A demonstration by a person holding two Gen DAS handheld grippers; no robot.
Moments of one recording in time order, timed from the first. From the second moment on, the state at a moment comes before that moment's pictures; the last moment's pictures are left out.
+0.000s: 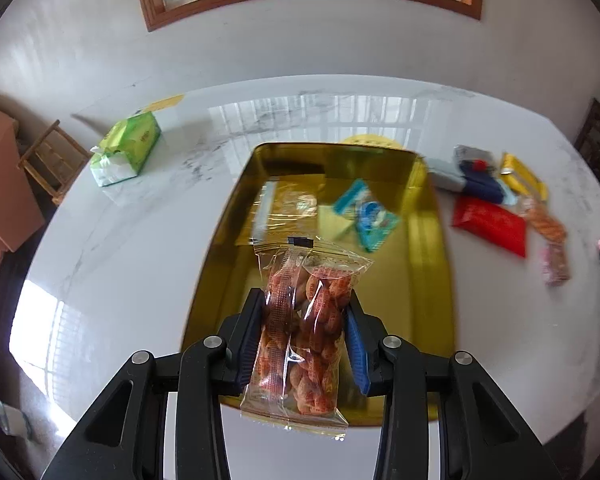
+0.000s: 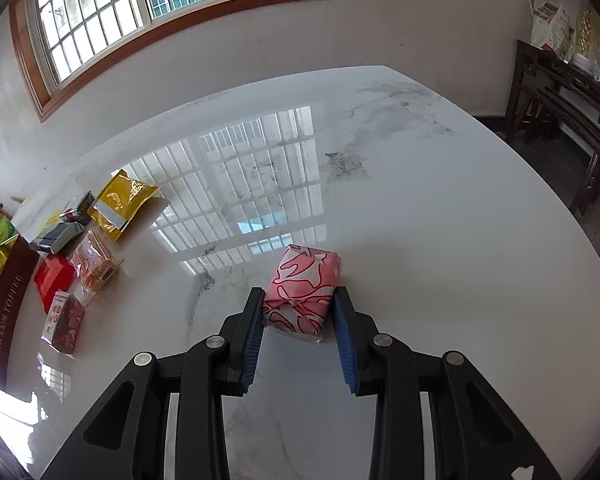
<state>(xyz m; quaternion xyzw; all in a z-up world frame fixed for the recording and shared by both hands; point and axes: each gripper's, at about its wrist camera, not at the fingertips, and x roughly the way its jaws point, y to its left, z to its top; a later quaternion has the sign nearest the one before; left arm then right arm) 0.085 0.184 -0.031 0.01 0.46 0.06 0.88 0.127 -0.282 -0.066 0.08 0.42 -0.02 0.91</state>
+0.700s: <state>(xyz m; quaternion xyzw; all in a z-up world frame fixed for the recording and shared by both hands) 0.102 0.205 -0.074 0.01 0.48 0.06 0.87 0.128 -0.276 -0.067 0.04 0.42 -0.04 0.90</state>
